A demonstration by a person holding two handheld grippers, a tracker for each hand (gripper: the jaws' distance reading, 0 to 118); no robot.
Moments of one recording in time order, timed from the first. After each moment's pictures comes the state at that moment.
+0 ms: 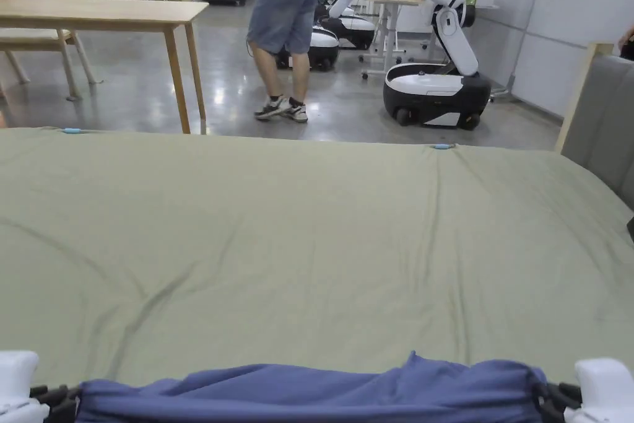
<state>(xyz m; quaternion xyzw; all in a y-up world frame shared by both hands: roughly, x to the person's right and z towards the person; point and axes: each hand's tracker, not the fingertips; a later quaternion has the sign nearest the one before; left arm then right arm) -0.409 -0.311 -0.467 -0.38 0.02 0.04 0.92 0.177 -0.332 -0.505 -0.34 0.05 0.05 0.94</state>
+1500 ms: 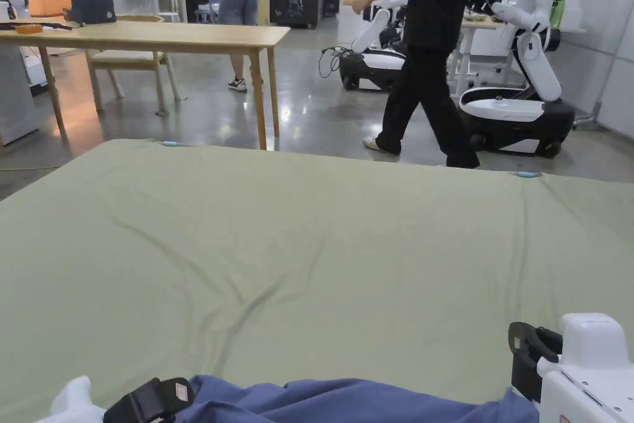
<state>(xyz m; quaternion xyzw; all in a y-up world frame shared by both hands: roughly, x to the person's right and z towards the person) -0.504 -0.376 -0.446 -0.32 -0.07 0.48 0.82 0.006 -0.249 -0.514 -0.18 0.11 0.03 0.98</state>
